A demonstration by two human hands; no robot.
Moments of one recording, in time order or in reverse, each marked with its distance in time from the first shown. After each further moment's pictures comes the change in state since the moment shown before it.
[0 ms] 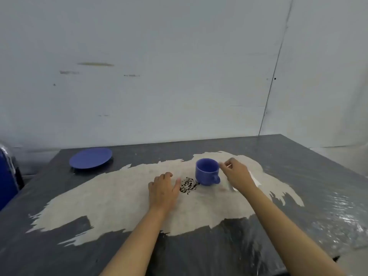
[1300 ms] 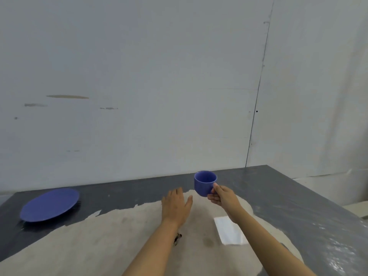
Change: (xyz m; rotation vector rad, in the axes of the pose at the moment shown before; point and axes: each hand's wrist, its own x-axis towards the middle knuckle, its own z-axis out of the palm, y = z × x) left_hand 0.104 0.093 0.050 -0.044 -0.078 0.142; right_hand 0.096 0.027 0.000 0.711 -0.070 0.188
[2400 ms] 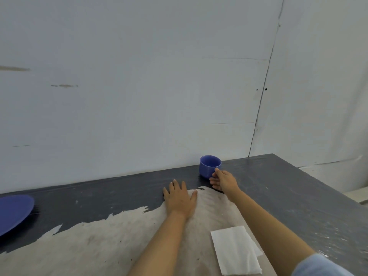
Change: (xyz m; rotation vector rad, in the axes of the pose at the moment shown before) left_hand 0.096 0.018 0.088 0.219 -0.293 -0.080; right_hand 0.151 0.032 -0.018 -0.038 0.132 0.157
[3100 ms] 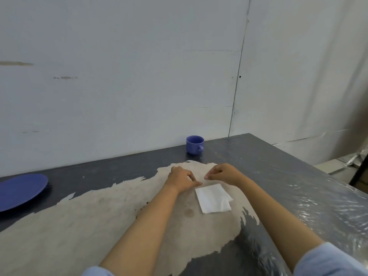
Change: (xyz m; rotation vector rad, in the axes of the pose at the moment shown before) left_hand -0.081 0.016 -0.036 -0.343 -0.113 0.243; right_hand -0.114 0.004 -0.076 -0.719 -0.261 -0.142
